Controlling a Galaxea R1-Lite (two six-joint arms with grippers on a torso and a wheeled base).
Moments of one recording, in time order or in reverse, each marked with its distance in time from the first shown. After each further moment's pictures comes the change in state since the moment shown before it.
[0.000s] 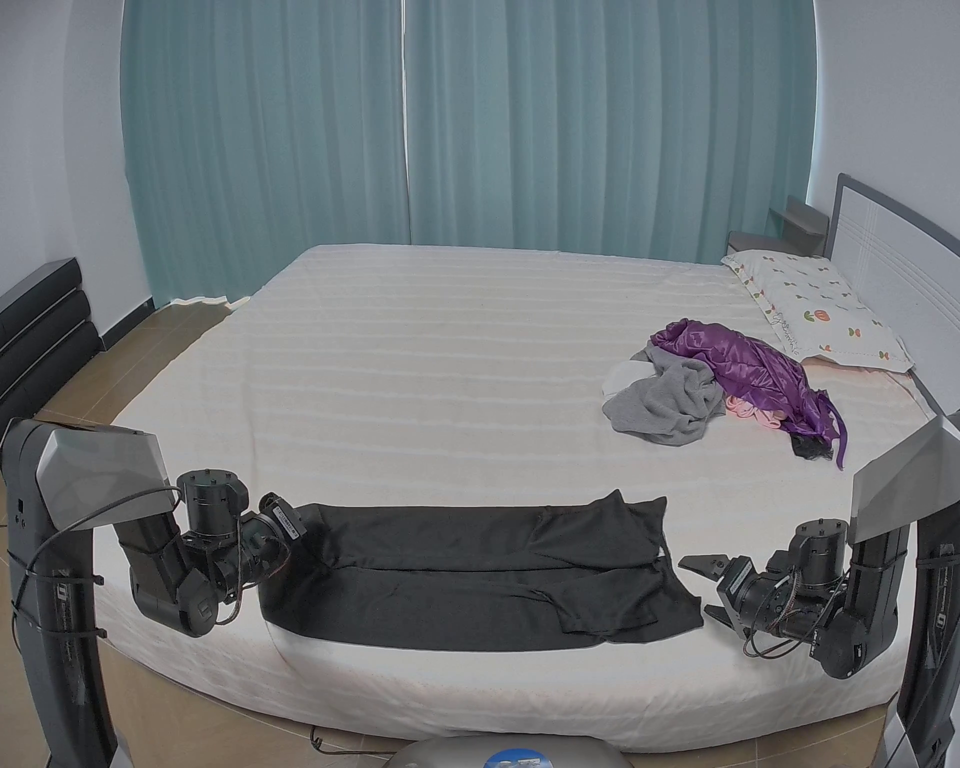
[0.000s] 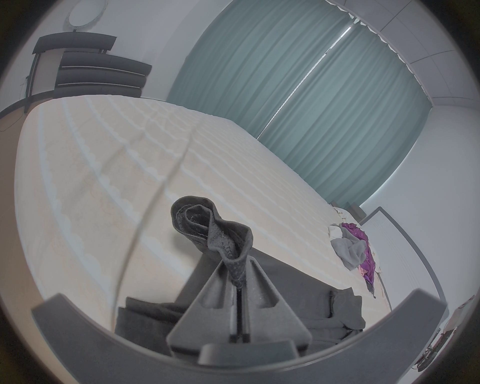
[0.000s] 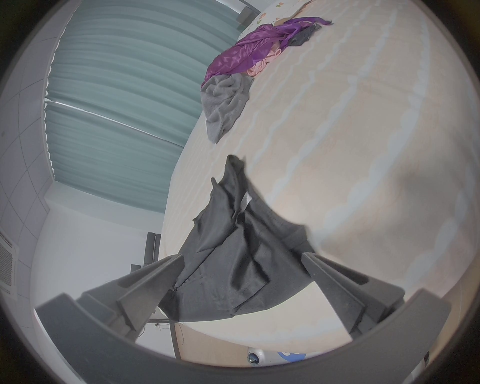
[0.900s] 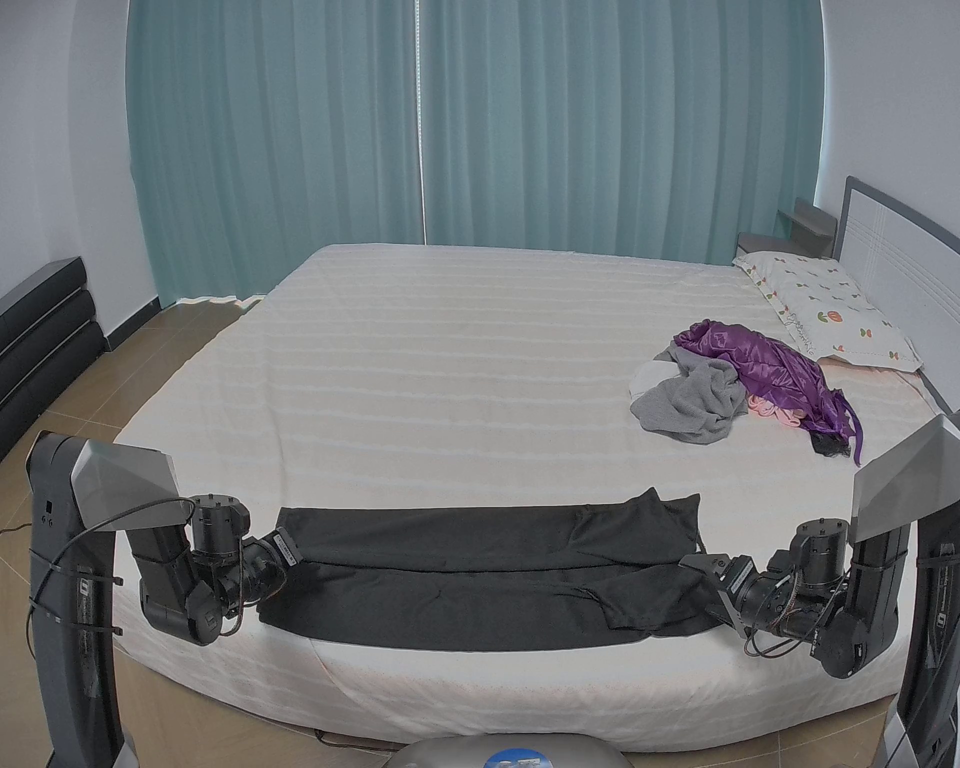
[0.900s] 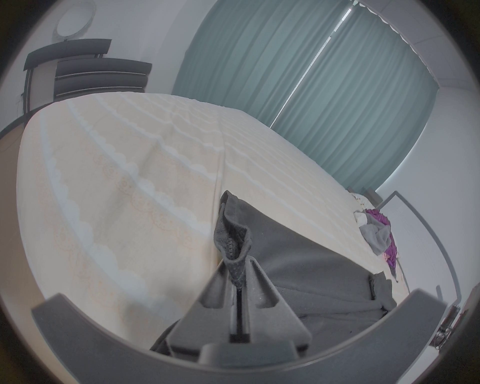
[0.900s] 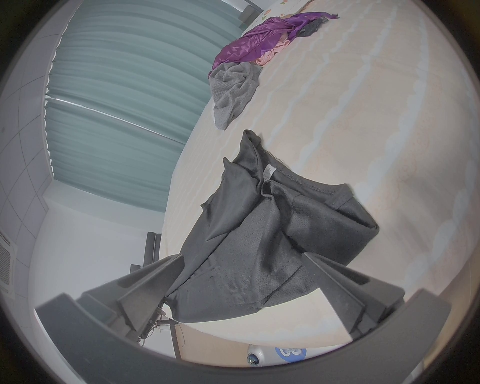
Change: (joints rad) left arm 0.054 0.126 -0.022 -0.006 -0.016 0.097; right arm 0.001 0.000 0.000 0.000 -0.001 -0.001
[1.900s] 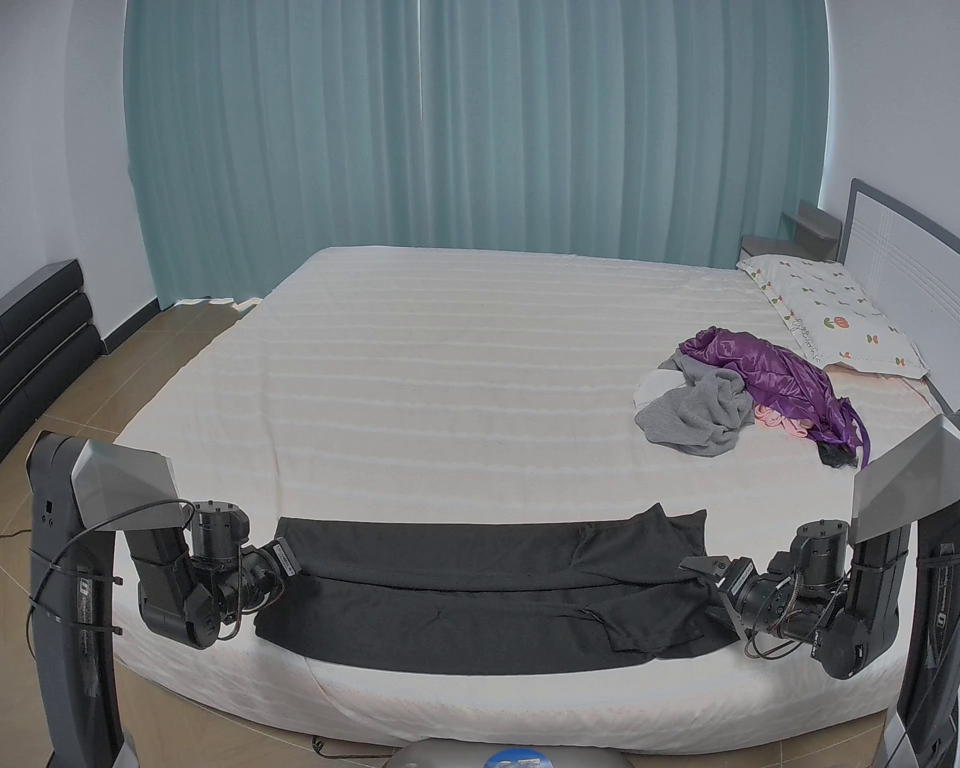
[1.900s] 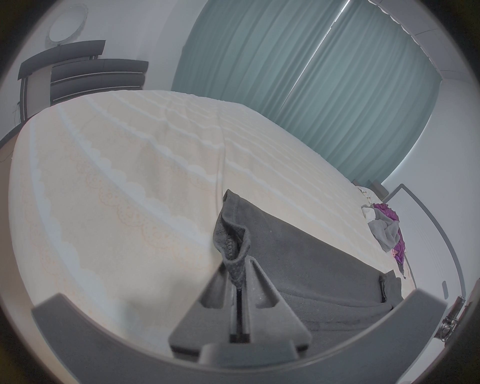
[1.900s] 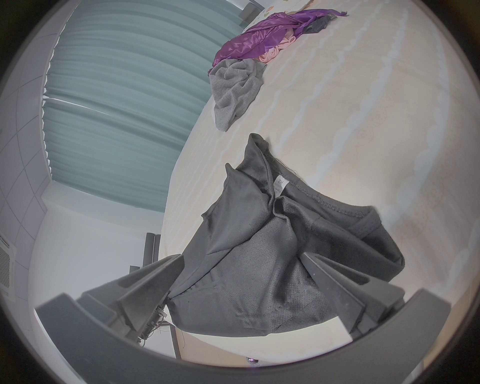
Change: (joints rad) left arm 0.001 0.003 0.019 0.023 -0.002 0.039; right arm 0.000 0.000 0.008 0.000 0.001 0.000
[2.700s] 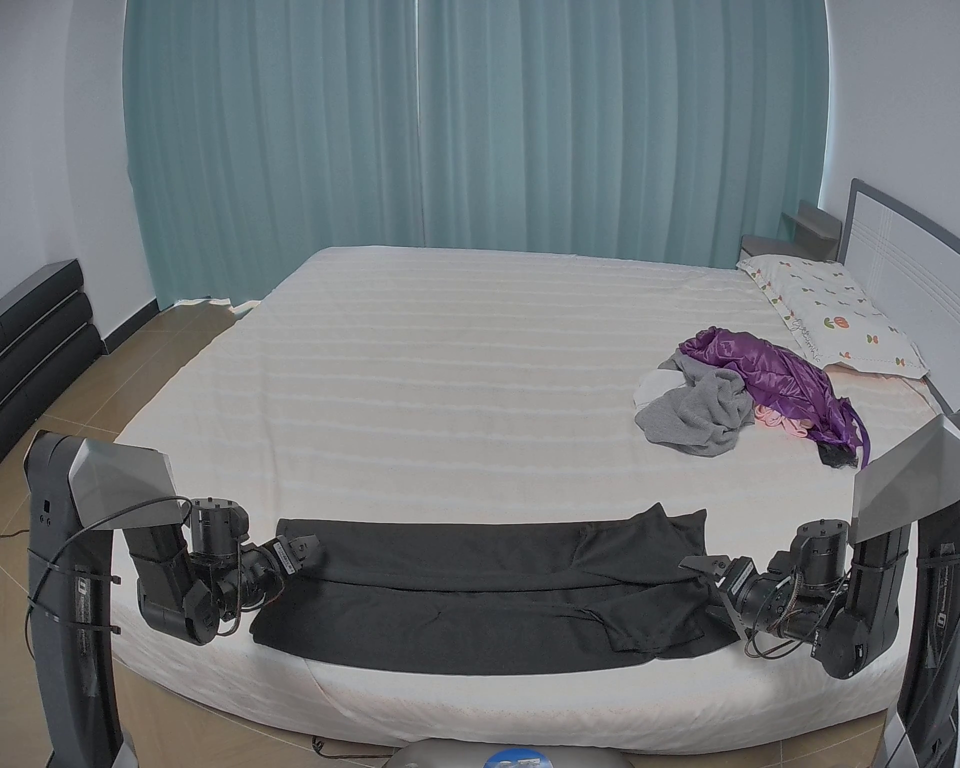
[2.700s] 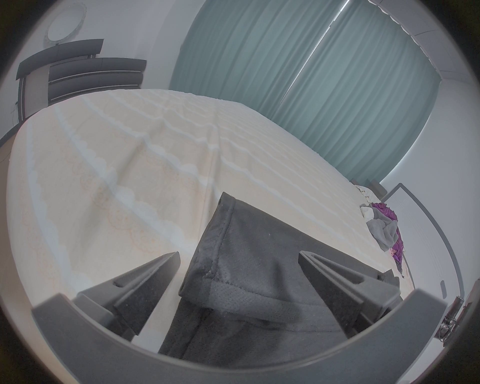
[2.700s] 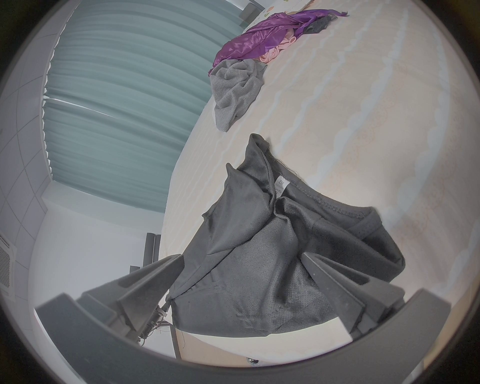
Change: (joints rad) left arm 0.006 -0.006 -0.017 0.031 -0.018 0.004; right arm 0.000 -0.001 -0.001 0.000 0.000 0.000
